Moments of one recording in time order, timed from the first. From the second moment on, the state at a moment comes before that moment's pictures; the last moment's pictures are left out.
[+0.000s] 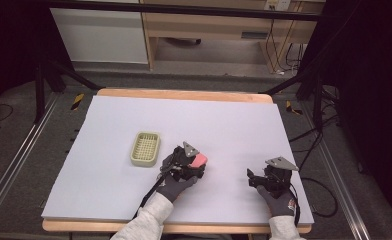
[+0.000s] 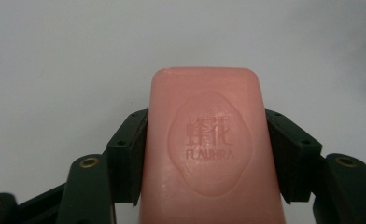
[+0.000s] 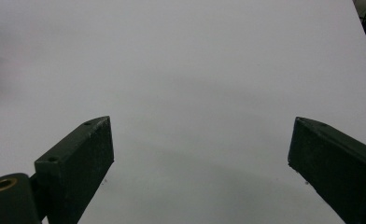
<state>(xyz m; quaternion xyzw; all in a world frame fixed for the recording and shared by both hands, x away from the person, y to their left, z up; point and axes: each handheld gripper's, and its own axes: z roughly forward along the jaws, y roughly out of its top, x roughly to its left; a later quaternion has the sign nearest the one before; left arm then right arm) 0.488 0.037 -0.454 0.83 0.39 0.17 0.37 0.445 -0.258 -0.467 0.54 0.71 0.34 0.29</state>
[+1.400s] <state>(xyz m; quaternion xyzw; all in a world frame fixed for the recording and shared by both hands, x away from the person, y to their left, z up) 0.483 0.098 -0.417 0.80 0.42 0.20 0.38 0.444 -0.259 -0.466 0.54 0.71 0.34 0.30</state>
